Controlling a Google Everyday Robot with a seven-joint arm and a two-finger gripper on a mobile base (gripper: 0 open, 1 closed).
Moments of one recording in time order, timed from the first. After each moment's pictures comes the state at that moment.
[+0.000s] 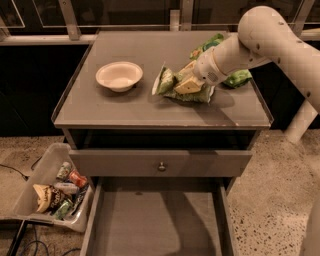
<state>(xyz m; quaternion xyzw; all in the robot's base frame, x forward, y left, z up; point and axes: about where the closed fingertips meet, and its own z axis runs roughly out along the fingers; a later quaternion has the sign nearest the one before) 0.681 -0.085 0.849 -0.59 0.71 0.16 0.36</state>
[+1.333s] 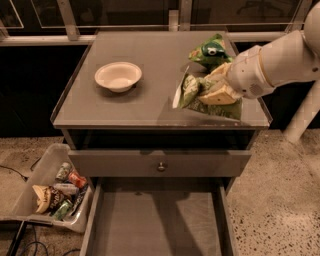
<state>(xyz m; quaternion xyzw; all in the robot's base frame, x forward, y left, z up) 0.556 -0.124 0.917 -0.60 0.68 0.12 0.40</state>
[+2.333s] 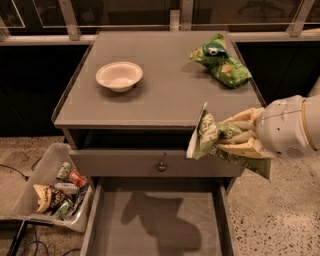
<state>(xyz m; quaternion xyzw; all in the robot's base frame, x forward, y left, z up) 0.423 -0.146 0.900 -0.58 0.70 0.10 0.39</state>
